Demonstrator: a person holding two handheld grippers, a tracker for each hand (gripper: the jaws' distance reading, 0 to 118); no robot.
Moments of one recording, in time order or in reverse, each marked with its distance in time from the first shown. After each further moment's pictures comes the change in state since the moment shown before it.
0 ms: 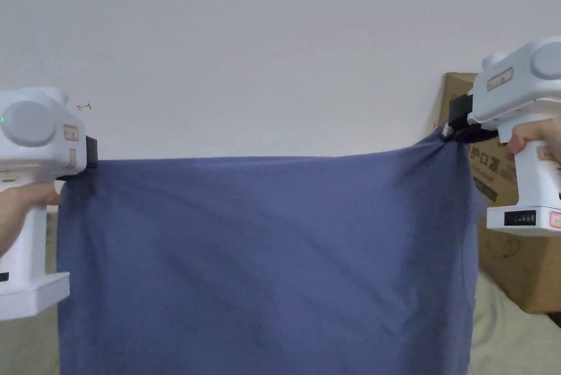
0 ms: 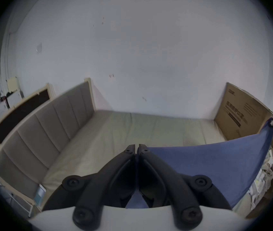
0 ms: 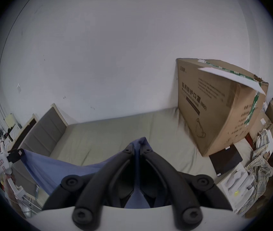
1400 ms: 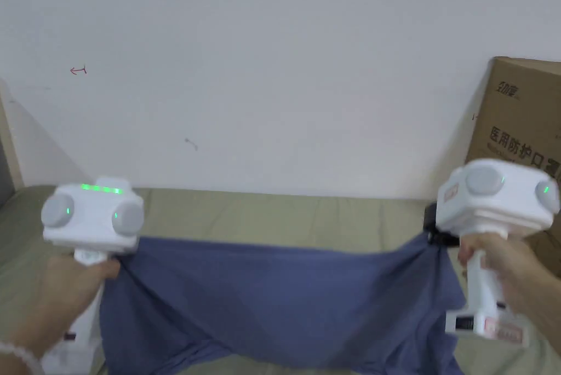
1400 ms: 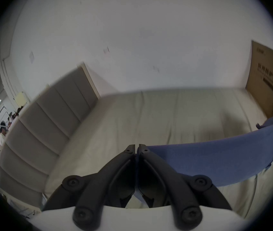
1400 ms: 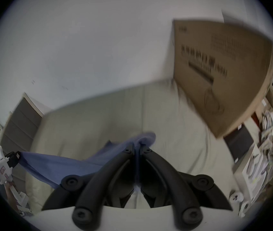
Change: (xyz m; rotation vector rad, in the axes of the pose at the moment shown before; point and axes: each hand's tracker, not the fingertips) left arm 0.054 -0.156 -0.248 -0.300 0.125 -0.160; right arm 0.014 -0.141 -0.248 -0.319 -0.222 -0.057
